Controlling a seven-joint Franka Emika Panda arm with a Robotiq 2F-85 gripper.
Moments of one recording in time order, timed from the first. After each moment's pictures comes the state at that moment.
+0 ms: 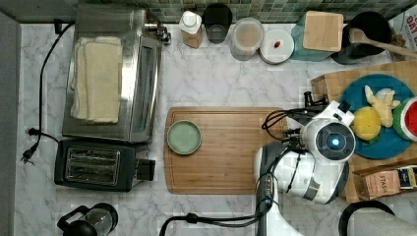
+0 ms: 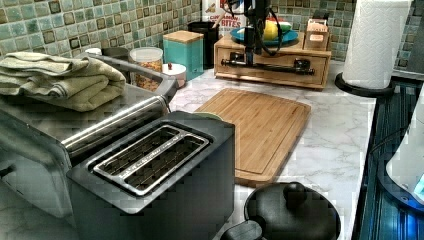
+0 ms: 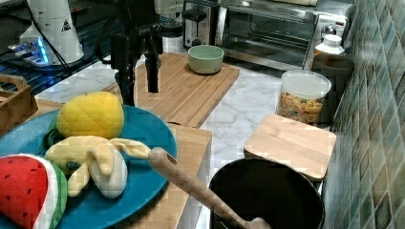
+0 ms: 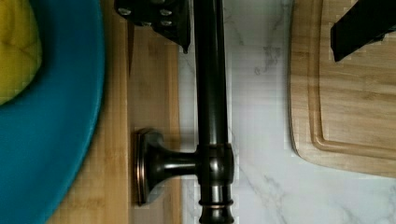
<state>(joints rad) -0.17 0.13 -0.27 -2.29 -0.19 0.96 -1.18</state>
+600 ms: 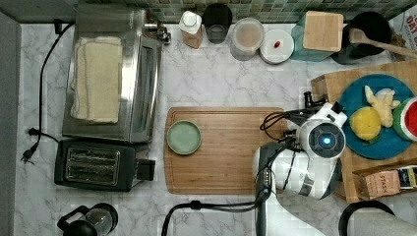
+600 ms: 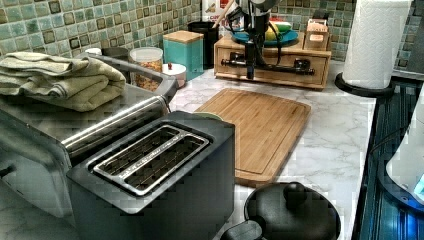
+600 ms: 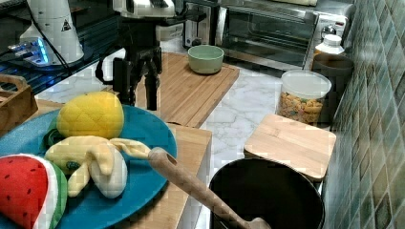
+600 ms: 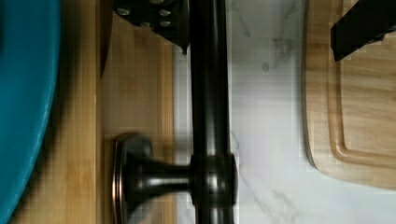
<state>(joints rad) -0.17 0.22 -0.27 -2.31 -0.20 1.05 -1.17</state>
